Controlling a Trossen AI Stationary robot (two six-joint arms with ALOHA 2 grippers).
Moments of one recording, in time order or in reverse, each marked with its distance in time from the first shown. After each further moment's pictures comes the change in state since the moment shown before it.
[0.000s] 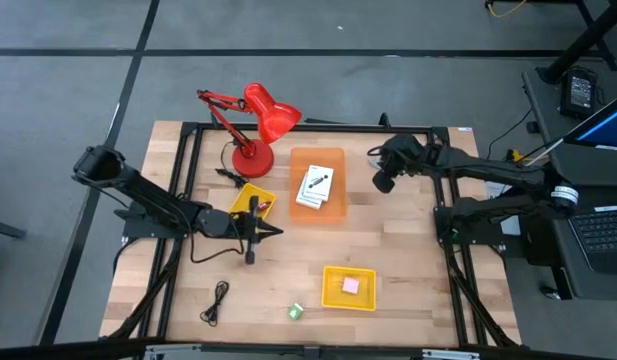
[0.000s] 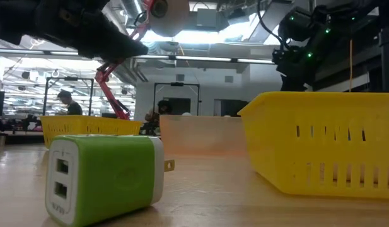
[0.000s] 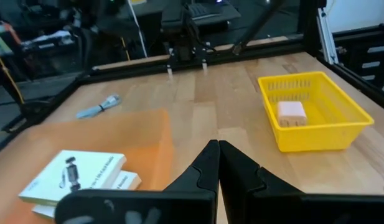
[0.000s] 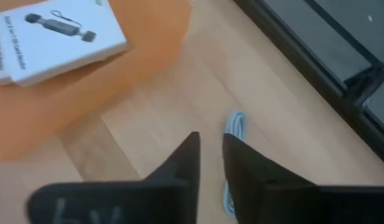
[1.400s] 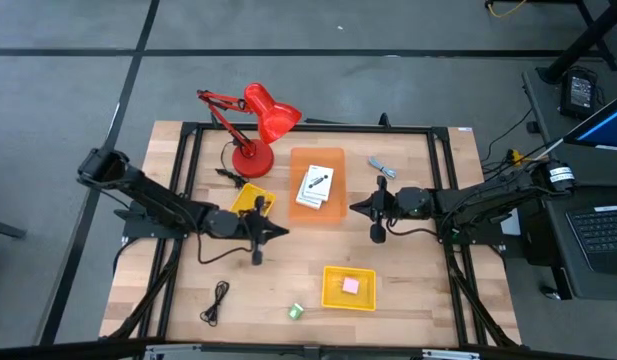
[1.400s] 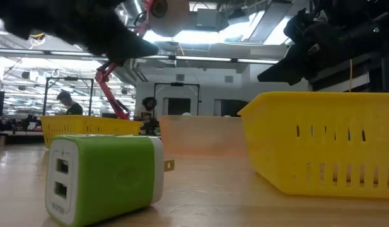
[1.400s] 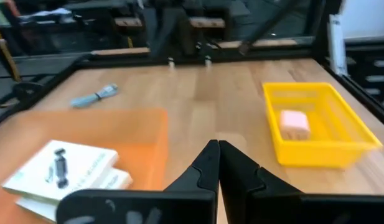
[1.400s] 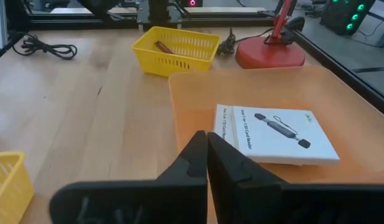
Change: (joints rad) left arm 0.018 0.056 0.092 -0.074 0.006 -0.106; right arm 0.559 -0.002 -0.360 0.902 0.019 -0.019
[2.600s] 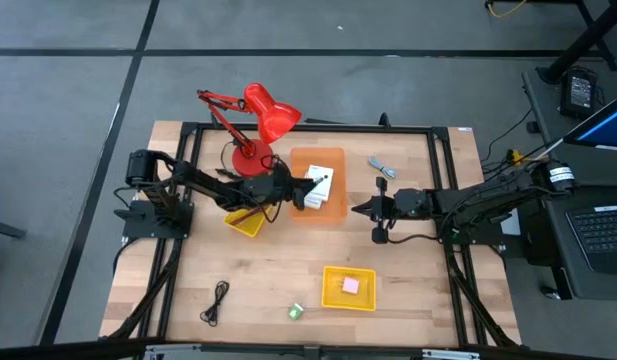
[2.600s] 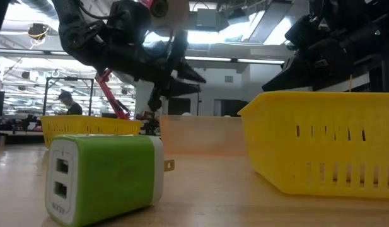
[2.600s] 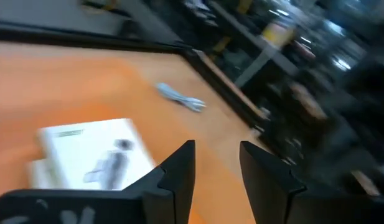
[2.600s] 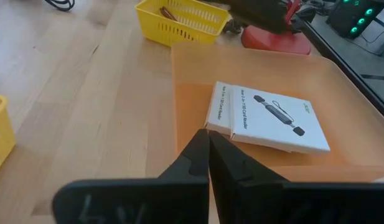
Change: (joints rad) left arm 0.418 0.397 0.177 0.312 0.059 -0.671; right arm 0.000 0.000 0.000 -0.085 -0.002 -0.134
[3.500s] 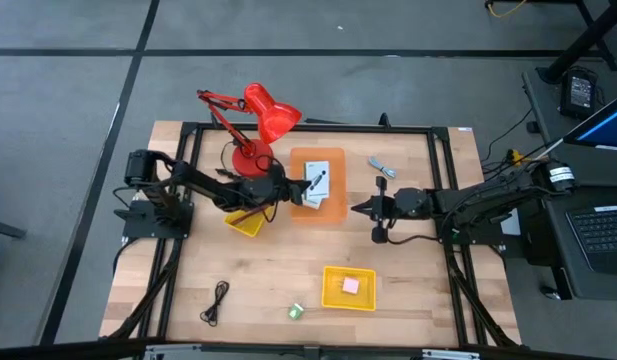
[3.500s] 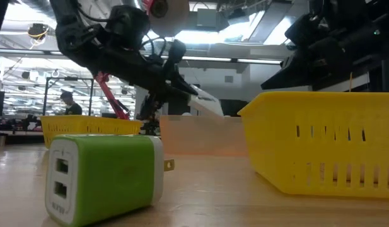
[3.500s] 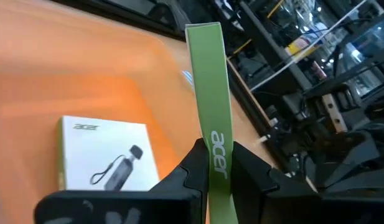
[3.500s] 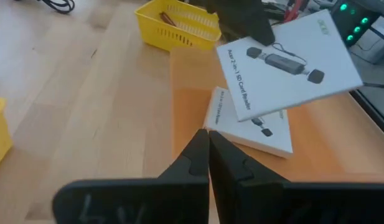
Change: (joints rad) left arm -0.001 -0.010 -0.033 -0.046 -0.059 -0.213; right arm 0.001 0.000 0.000 0.018 0.001 -0.029
